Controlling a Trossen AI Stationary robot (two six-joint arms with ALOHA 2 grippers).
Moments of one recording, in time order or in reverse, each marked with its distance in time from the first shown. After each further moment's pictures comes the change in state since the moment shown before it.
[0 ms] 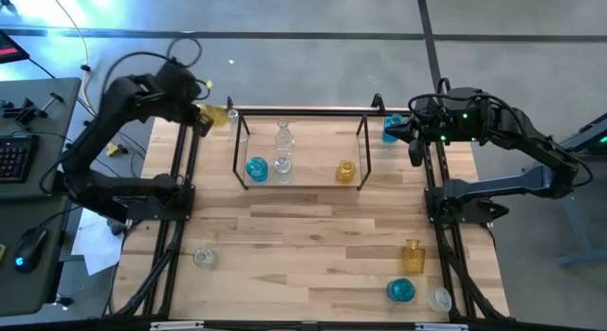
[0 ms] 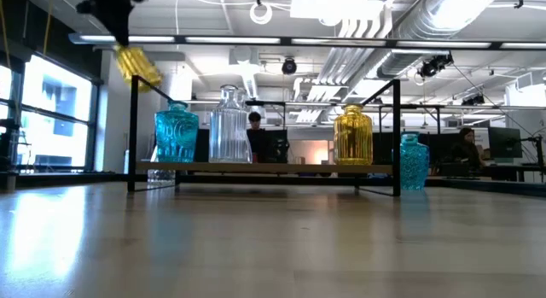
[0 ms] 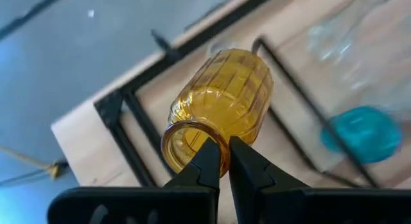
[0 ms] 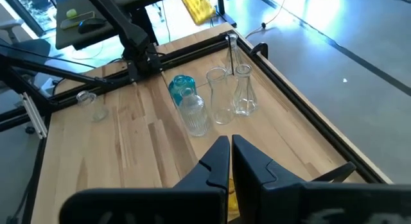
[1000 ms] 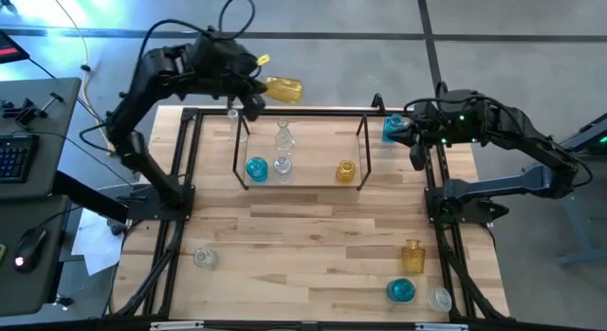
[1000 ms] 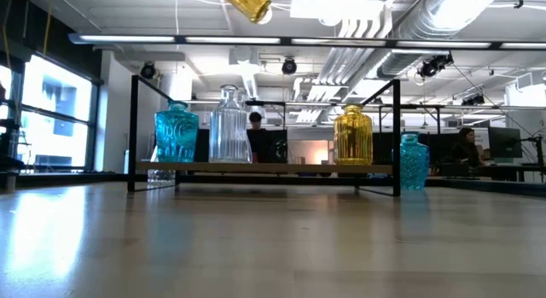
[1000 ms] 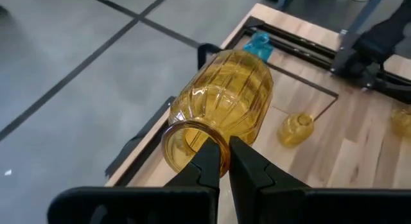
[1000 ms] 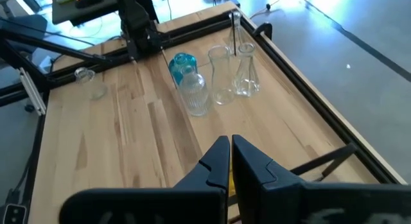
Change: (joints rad) left arm -0.400 0.534 0.848 0.067 0.031 0.008; right arm 0.000 0.000 0.000 -0.076 -0.022 -0.025
